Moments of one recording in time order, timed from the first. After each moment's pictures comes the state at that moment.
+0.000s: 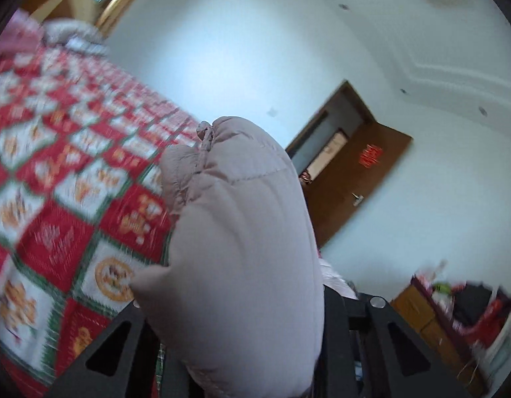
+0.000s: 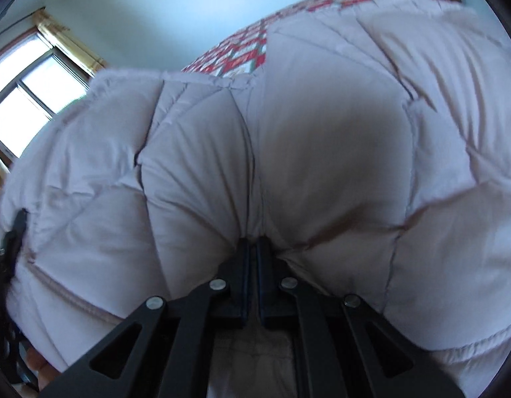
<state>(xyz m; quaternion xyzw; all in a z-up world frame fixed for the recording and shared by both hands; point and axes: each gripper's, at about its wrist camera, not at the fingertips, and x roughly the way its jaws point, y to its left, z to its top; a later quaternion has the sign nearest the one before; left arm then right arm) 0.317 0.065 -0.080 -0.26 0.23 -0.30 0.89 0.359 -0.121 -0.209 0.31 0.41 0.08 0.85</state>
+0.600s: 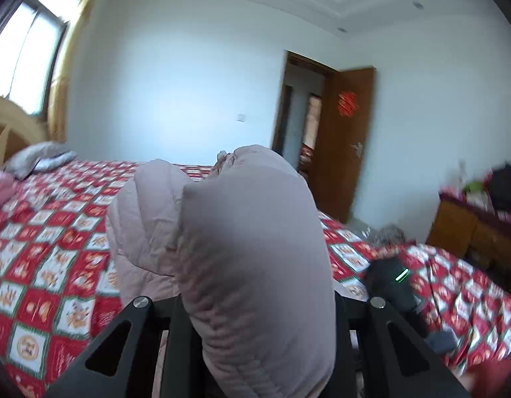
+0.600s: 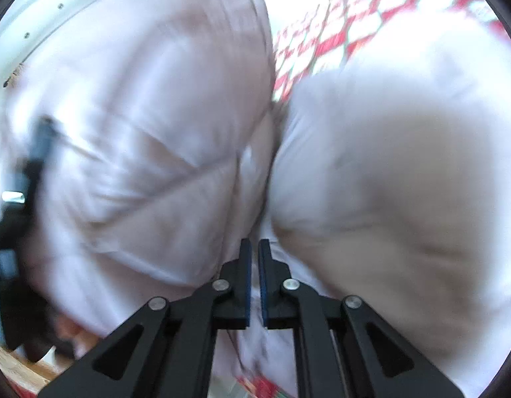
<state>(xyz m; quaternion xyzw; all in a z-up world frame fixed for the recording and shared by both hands) 0.255 0.019 -0.028 -0.02 0.16 -0.31 0.94 0.305 -0.098 -0.160 0.33 0.37 0.26 0.83</state>
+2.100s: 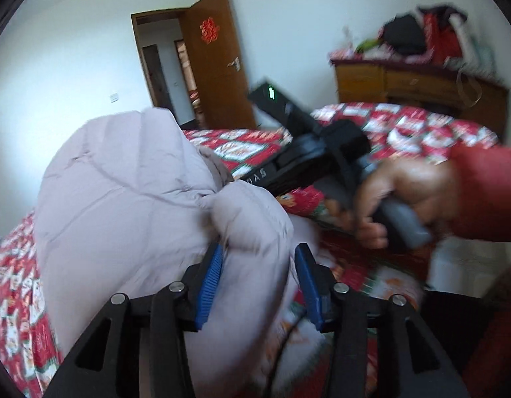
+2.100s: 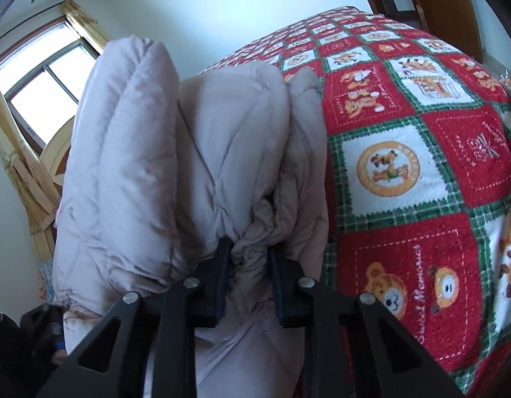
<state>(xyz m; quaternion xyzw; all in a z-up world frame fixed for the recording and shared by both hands) 0.164 -0.056 -0.118 0.20 0.19 -0.48 0.83 0.284 -0.234 -0.209 0.26 0.38 0.10 0.88</state>
